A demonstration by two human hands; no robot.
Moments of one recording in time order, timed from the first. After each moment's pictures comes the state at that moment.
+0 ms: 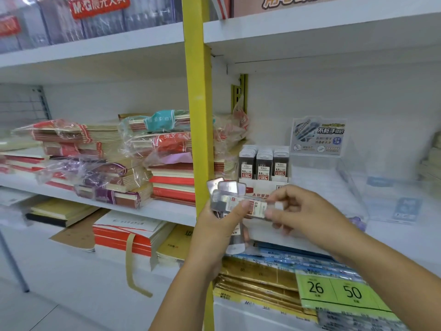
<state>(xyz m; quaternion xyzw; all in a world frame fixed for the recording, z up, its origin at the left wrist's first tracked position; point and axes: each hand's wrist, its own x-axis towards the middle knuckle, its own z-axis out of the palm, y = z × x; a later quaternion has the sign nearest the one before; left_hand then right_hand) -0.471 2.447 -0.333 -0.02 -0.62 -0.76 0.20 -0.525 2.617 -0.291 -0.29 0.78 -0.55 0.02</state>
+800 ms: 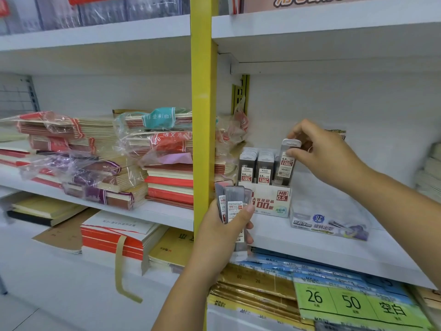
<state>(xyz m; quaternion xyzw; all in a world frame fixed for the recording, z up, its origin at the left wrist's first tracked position) -0.483 2.445 -0.337 -0.02 -0.68 -0.71 0.20 -0.608 2.626 -0.215 -0.34 0.85 -0.29 -0.29</state>
